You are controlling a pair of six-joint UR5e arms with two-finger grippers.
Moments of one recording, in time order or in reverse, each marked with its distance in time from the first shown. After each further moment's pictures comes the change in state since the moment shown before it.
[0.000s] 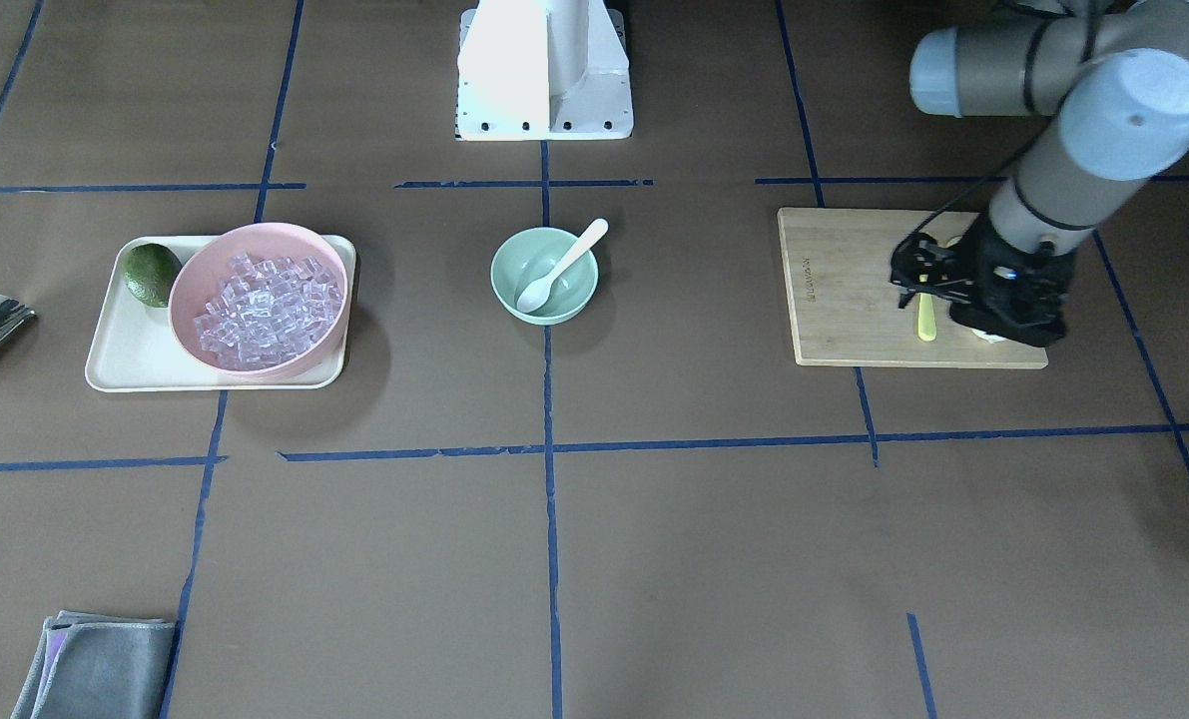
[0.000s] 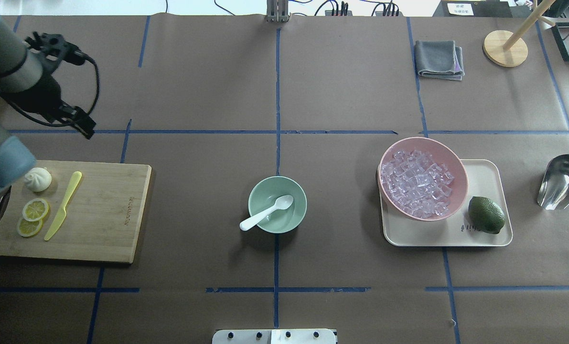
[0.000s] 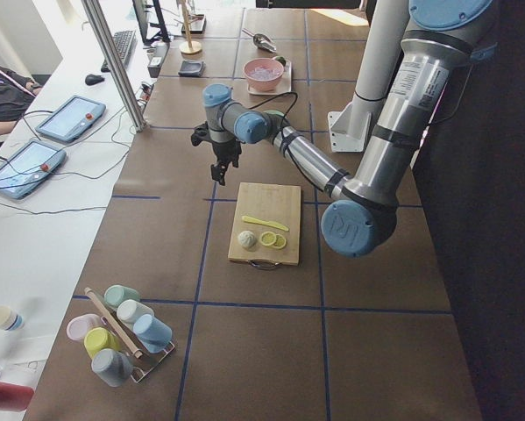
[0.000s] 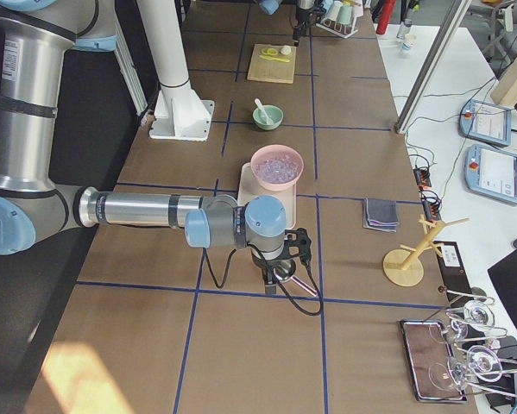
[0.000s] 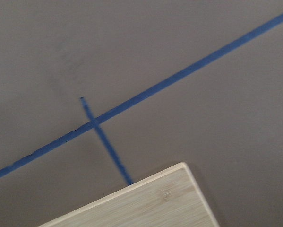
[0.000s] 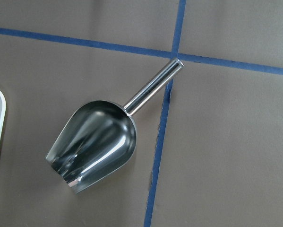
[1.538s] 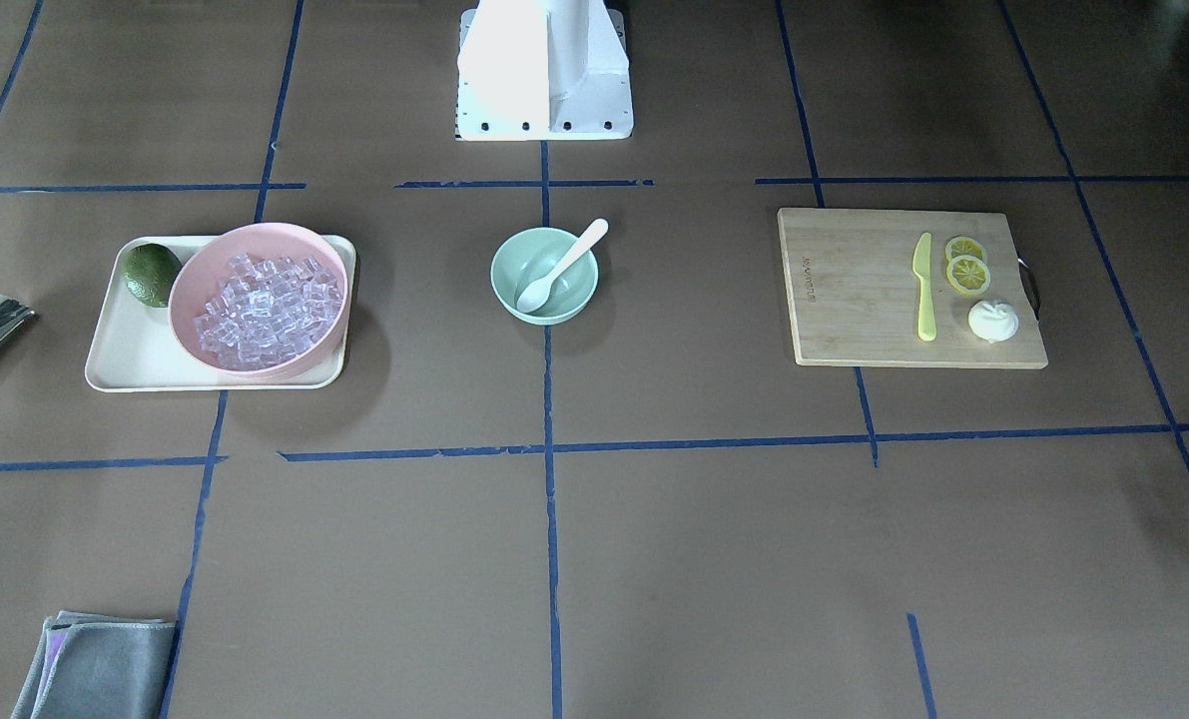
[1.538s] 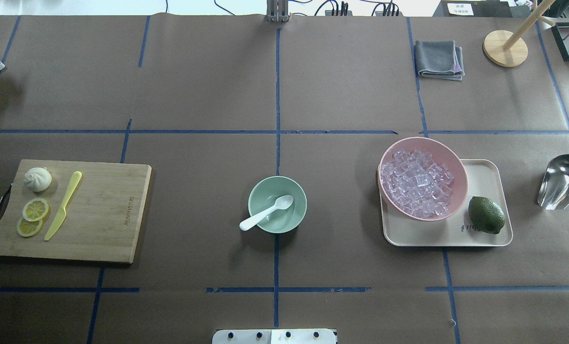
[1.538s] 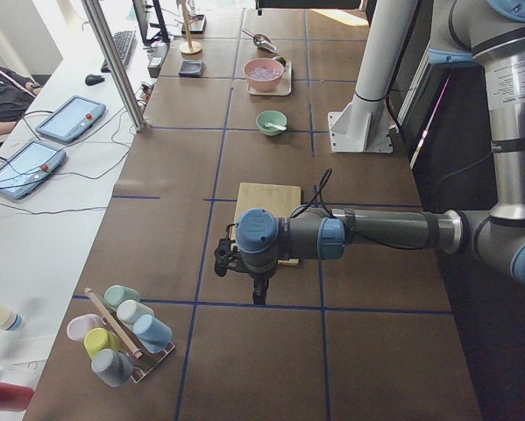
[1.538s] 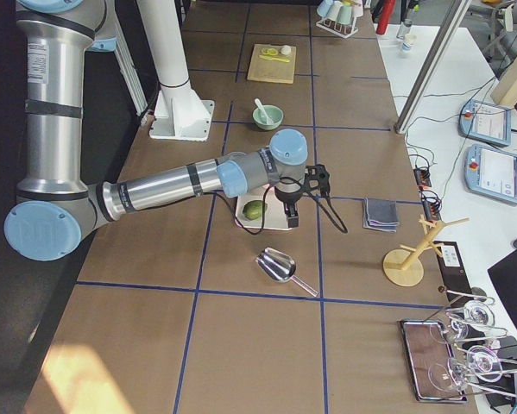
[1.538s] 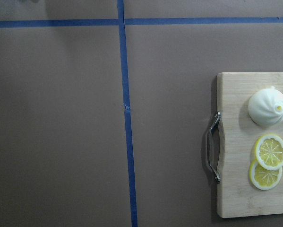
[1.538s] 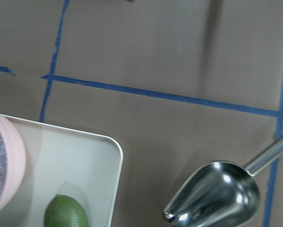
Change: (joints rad) left arm -0.510 0.515 0.027 -0.109 -0.263 0.386; right arm -0.229 0.148 0.175 0.002 0.033 0.373
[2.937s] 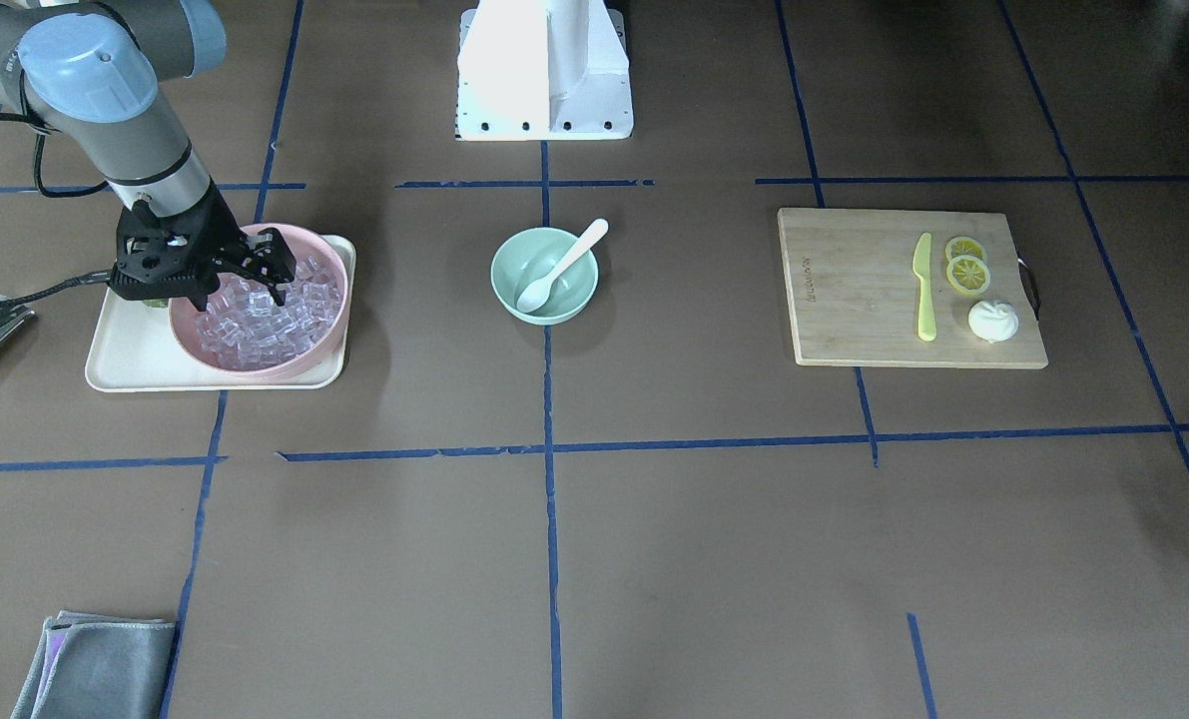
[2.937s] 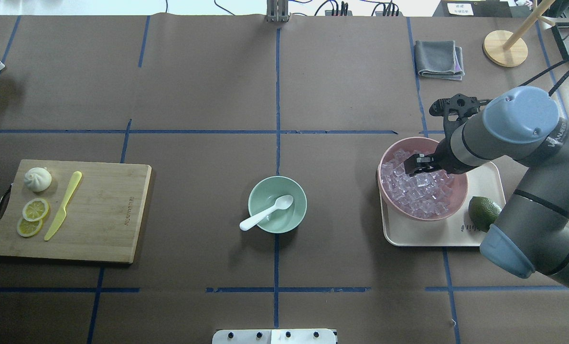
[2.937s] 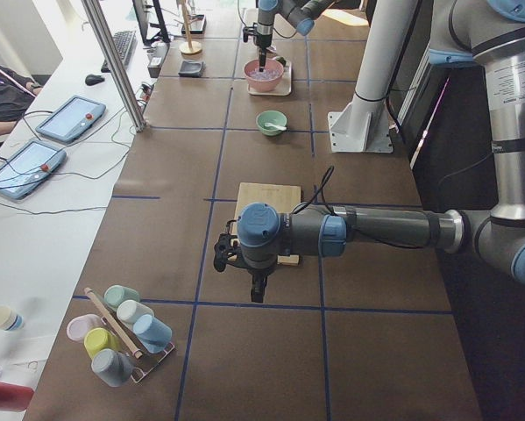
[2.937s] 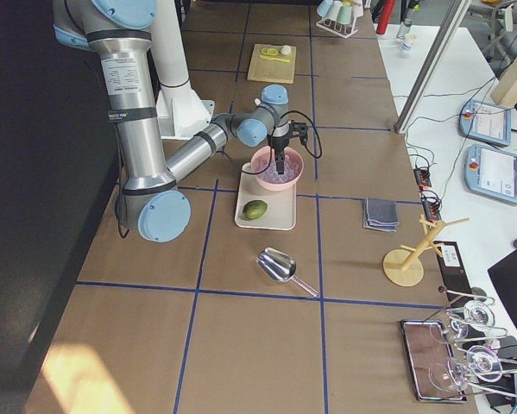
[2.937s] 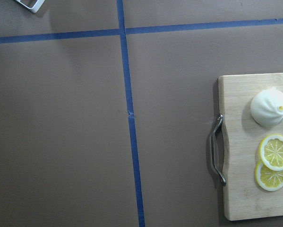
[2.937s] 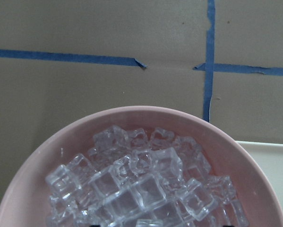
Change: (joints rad) left arm 0.000 0.003 -0.022 -0.009 0.011 0.005; right arm -0.596 0.245 -0.001 0.007 -0.470 0.654
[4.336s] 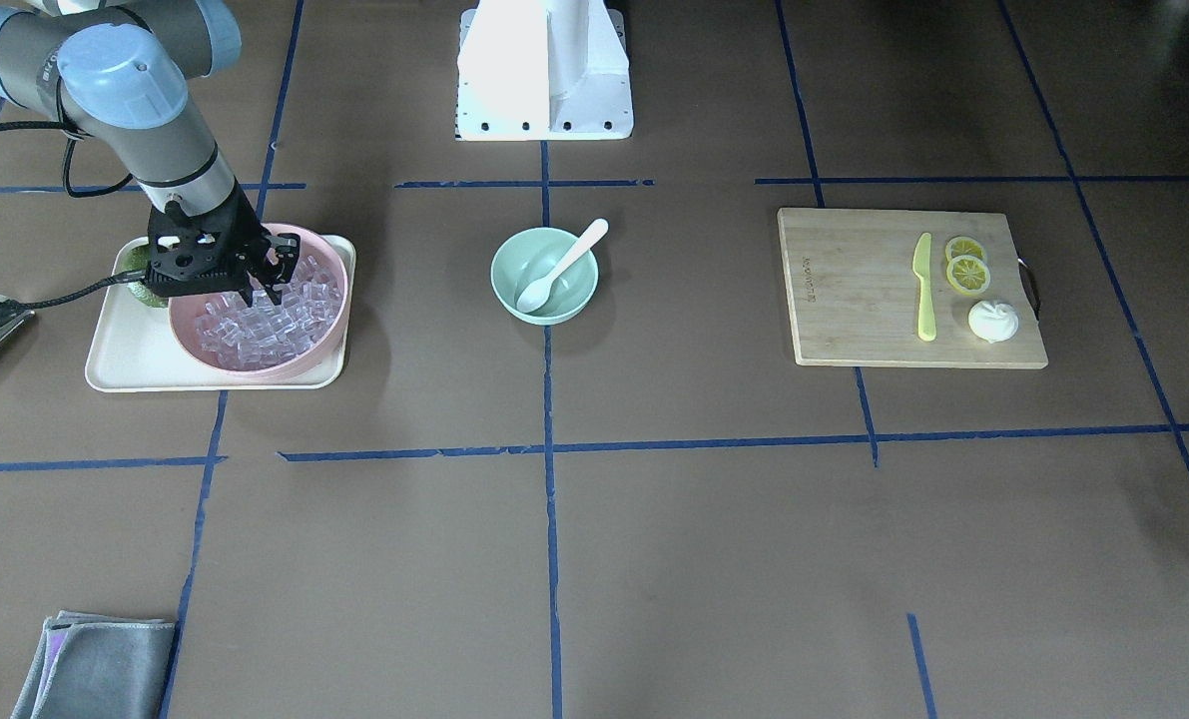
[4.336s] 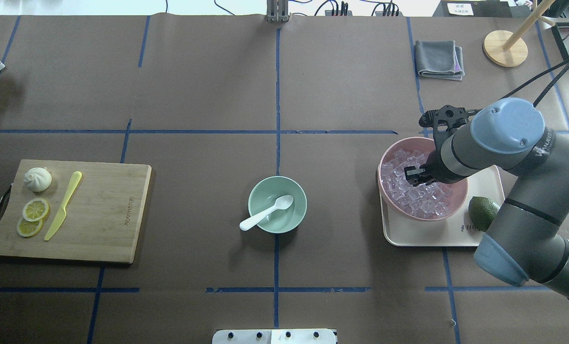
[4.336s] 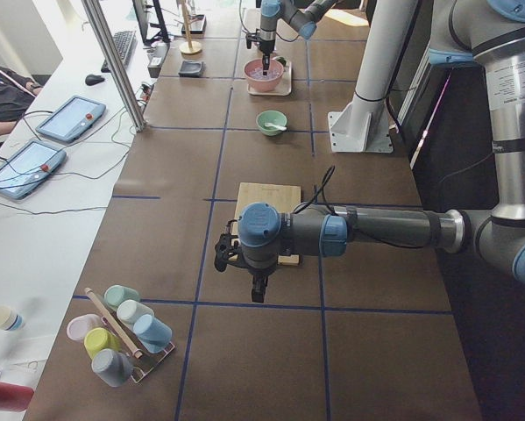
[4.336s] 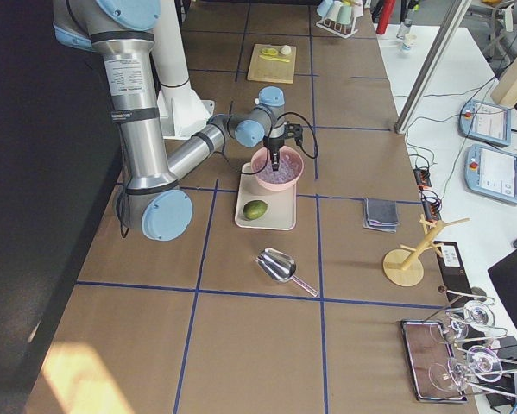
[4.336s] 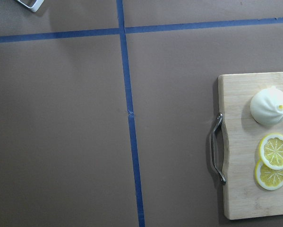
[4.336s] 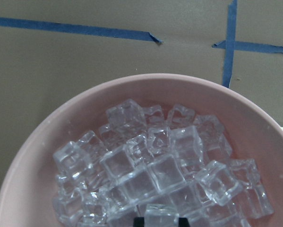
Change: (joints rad) left arm 0.000 0.003 -0.002 0.000 0.000 0.000; right arm -0.030 0.013 0.005 -0.003 0.003 -0.001
